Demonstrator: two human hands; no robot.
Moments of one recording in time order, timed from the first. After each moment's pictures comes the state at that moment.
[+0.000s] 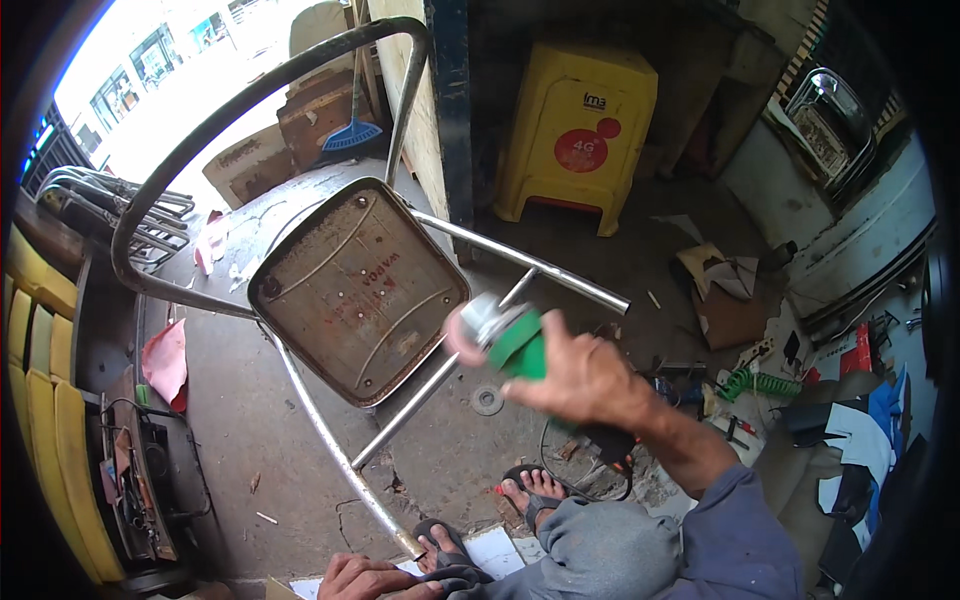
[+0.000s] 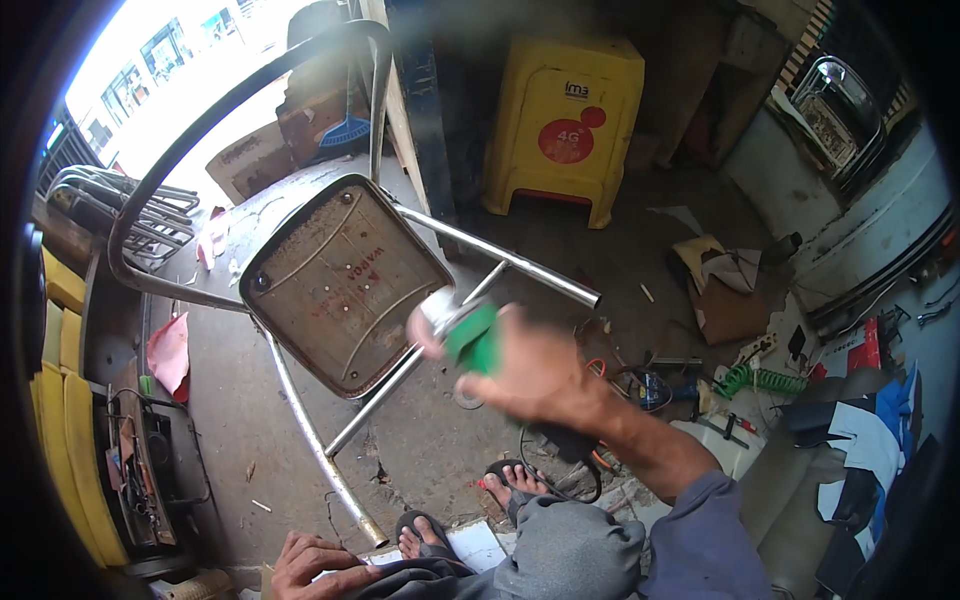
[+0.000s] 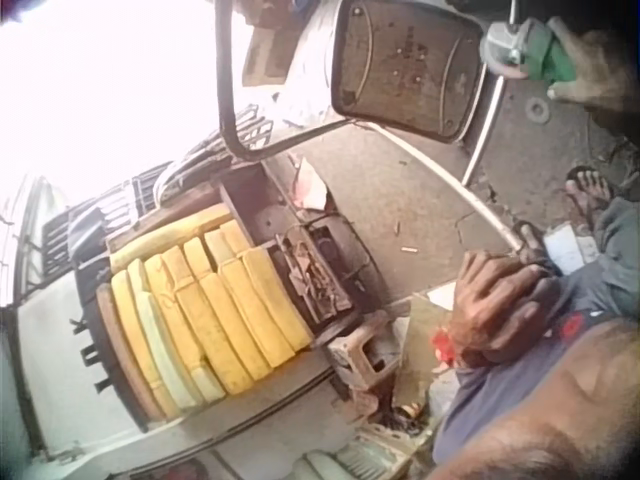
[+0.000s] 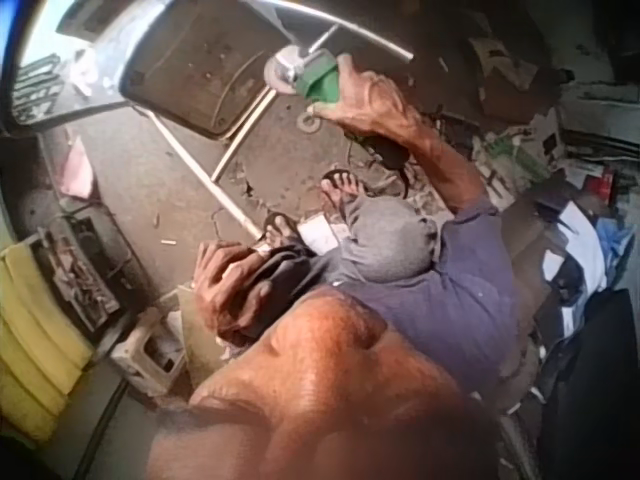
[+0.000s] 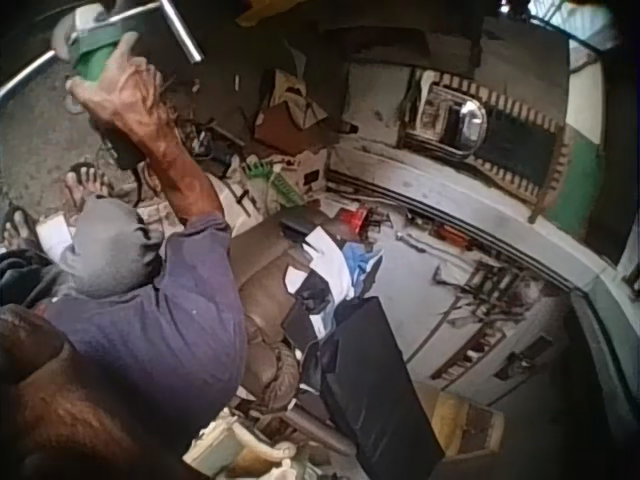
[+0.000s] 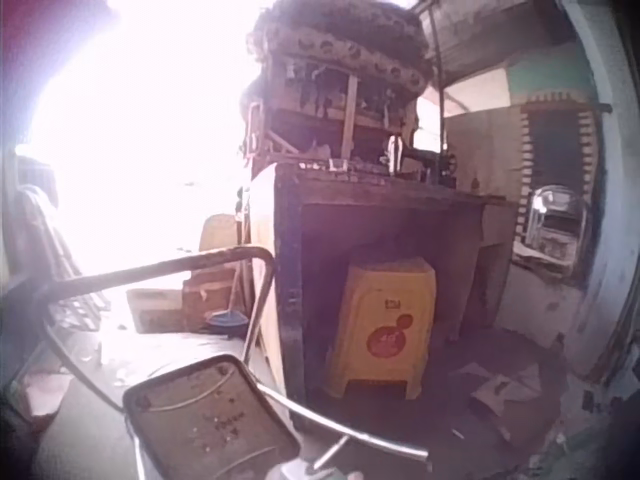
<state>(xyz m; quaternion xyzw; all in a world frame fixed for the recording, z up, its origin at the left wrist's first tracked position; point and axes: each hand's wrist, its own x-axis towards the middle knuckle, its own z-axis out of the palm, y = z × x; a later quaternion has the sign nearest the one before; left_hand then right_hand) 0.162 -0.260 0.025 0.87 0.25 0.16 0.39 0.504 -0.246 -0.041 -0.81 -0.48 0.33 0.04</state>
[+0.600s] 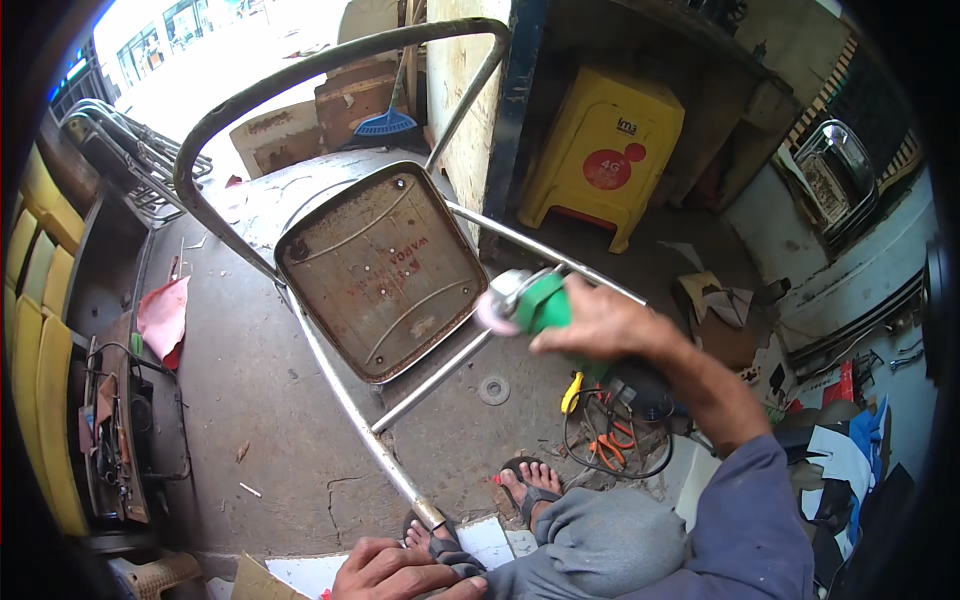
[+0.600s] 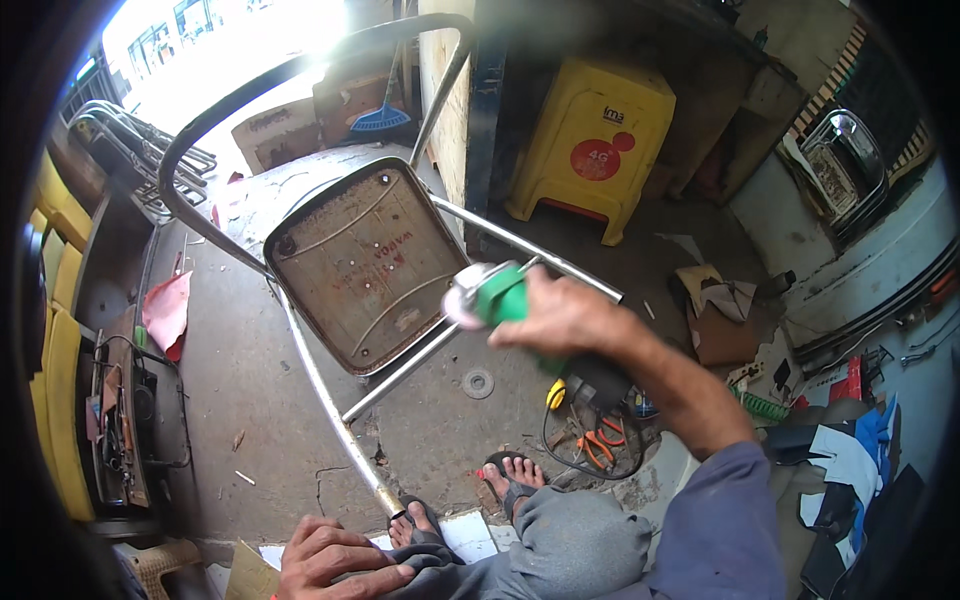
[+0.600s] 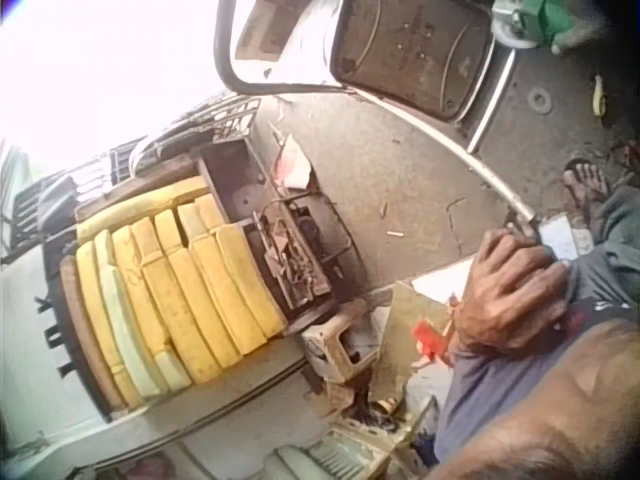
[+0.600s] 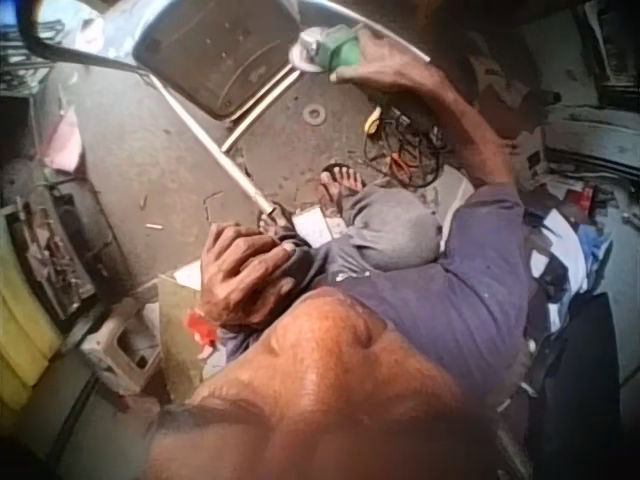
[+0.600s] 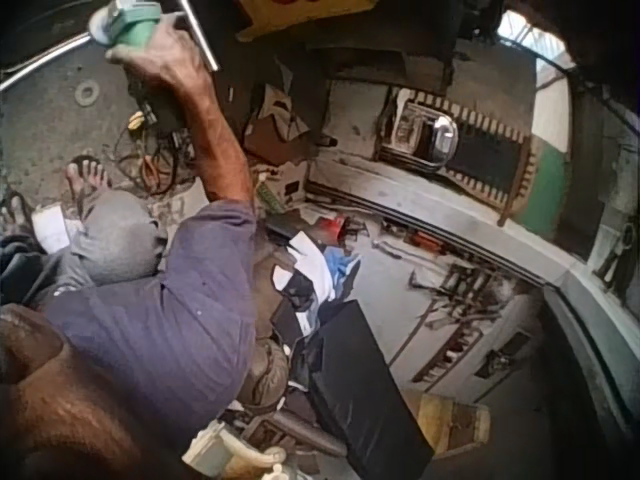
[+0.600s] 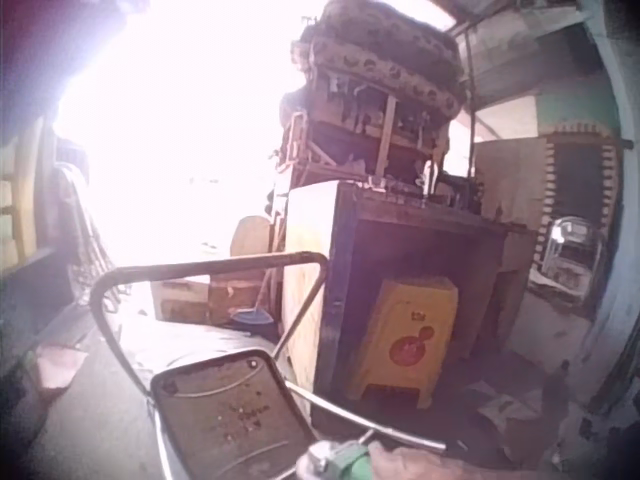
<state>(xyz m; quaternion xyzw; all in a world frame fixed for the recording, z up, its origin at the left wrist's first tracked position) 0.134 -0.268 0.014 0.87 0.14 0.28 0.38 0.516 -0.213 -0.027 -0.80 -0.53 0.26 -0.06</state>
